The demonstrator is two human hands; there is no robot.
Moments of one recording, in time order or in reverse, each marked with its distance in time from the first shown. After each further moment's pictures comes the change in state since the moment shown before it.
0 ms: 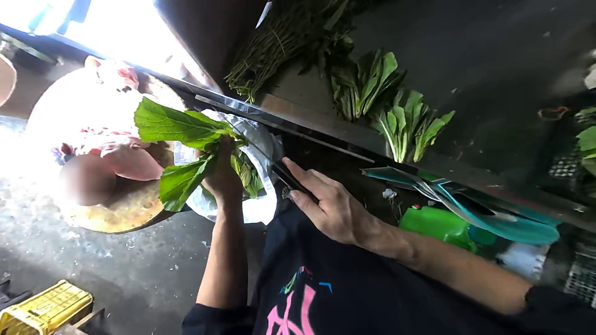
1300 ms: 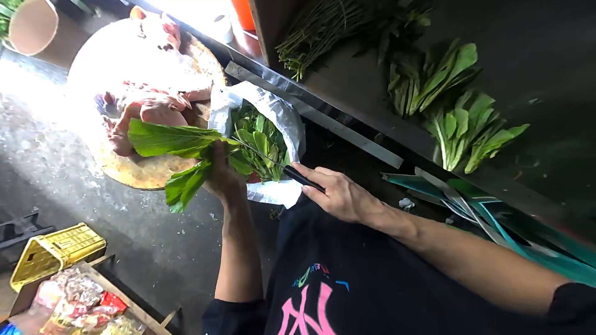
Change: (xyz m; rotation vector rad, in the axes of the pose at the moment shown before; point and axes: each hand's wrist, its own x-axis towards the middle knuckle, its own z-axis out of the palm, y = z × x) left_hand 0.003 -0.012 -0.096 0.009 0.445 -0.073; right_hand 0.031 0.020 0.053 -0.117 -0.428 0.054
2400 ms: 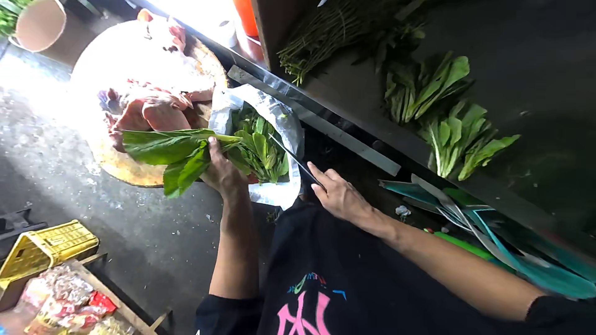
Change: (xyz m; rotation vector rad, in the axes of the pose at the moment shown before) left_hand -0.004 0.012 0.025 0.008 0.166 0.000; right_hand -0.006 0.044 0.029 -0.161 0.064 0.199
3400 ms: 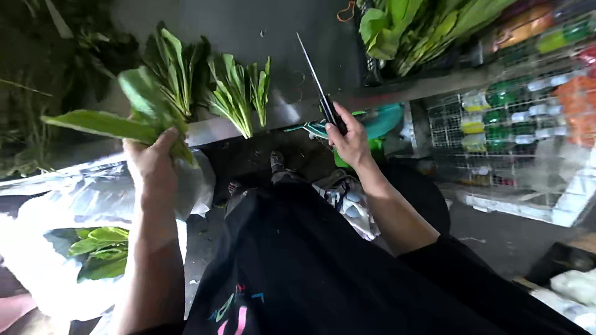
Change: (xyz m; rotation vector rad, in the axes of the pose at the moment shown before) left_hand -0.262 -0.062 0.187 0.423 -1.366 -0.225; right_hand -0.263 0.315 -0.072 0.518 1.036 0.582
